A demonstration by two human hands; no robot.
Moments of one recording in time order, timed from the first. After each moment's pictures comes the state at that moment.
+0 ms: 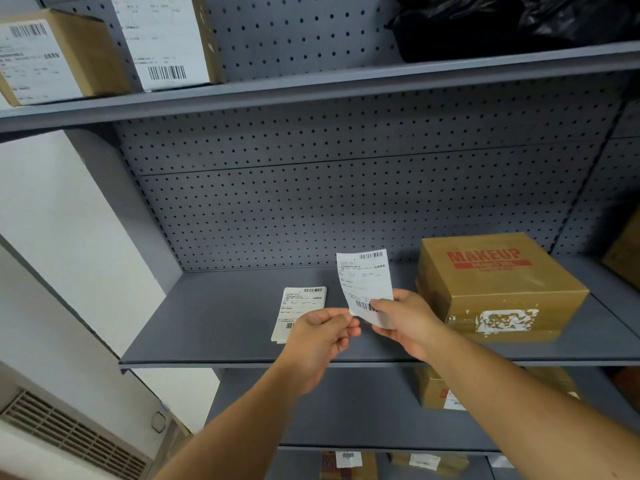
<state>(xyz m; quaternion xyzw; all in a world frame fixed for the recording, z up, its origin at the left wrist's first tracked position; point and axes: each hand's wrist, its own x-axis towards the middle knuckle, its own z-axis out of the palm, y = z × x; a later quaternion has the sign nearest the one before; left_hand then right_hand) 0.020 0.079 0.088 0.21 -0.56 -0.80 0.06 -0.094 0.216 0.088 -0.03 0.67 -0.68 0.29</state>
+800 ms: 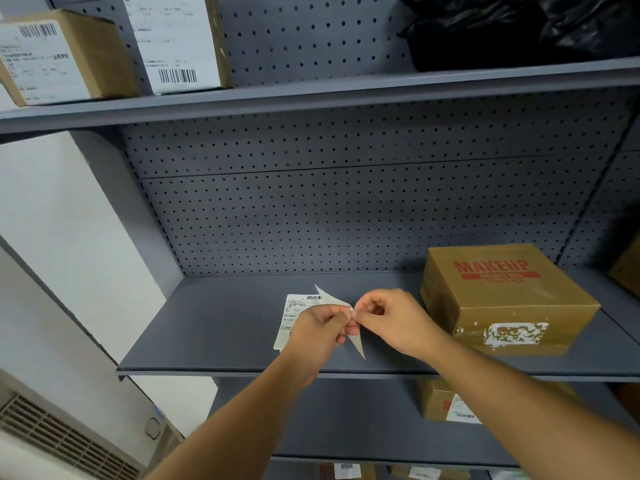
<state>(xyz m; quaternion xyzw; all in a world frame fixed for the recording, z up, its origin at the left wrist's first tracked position) -0.001 0.060 0.086 0.21 -0.70 -0.68 0.09 -0.092 0.205 0.104 -0.32 0.83 -0.44 0.10</state>
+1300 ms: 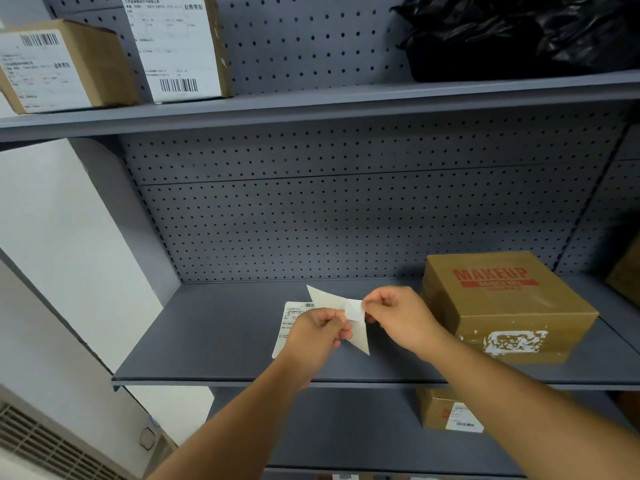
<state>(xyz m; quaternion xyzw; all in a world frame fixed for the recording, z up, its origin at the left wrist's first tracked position) -0.005 0.054 0.091 0.23 -0.72 -0.65 0.09 -0.106 0.202 0.109 -0.24 0.82 -0.51 0.12</state>
